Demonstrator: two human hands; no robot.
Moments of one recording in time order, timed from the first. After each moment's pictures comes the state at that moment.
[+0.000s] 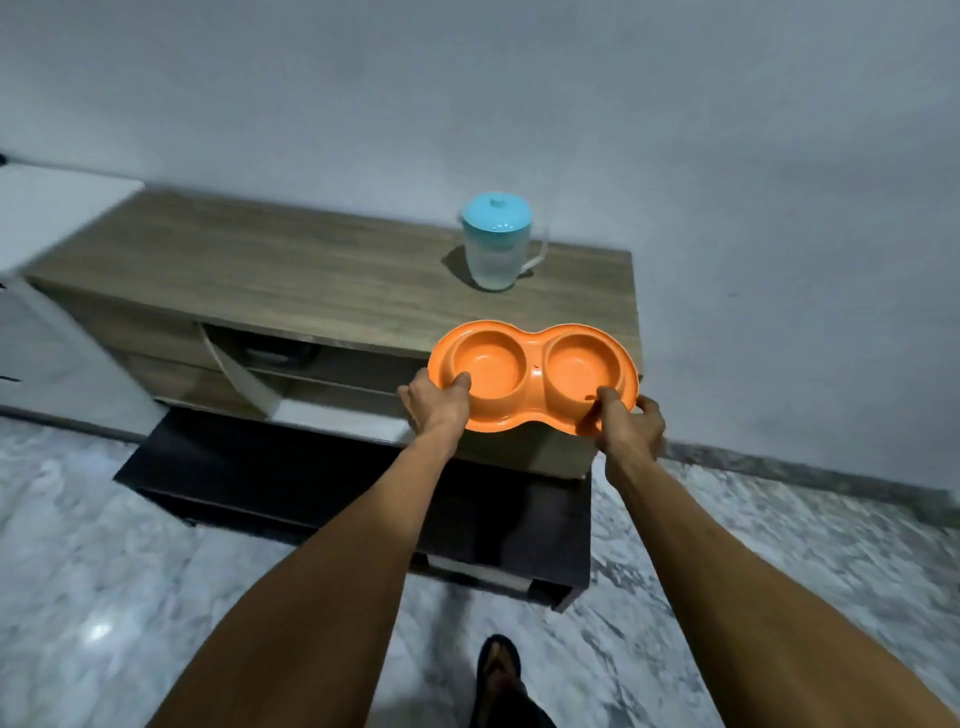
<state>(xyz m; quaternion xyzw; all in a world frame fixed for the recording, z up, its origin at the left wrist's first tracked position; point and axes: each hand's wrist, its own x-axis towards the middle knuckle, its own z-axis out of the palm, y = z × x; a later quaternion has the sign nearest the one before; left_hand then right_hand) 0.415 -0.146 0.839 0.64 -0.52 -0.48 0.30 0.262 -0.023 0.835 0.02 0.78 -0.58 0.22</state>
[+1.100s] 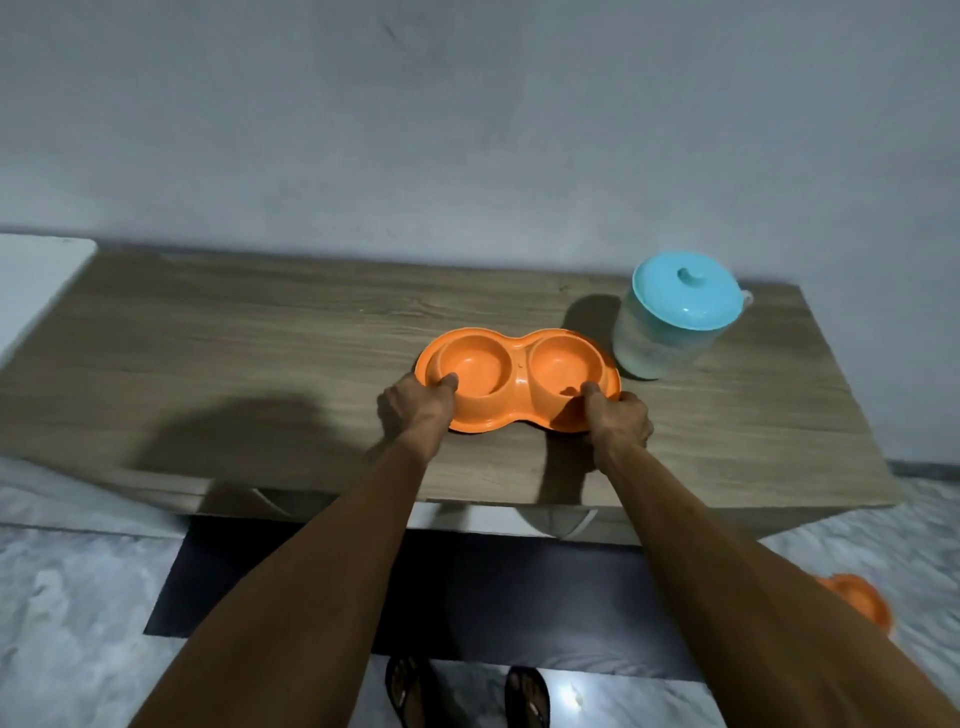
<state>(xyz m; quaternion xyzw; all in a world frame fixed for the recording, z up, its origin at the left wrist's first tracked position) 0.471 -0.552 0.792 0.67 -0.59 -0.41 0.17 0.318 -0.418 0.796 0.08 0.86 -0.46 0.23</state>
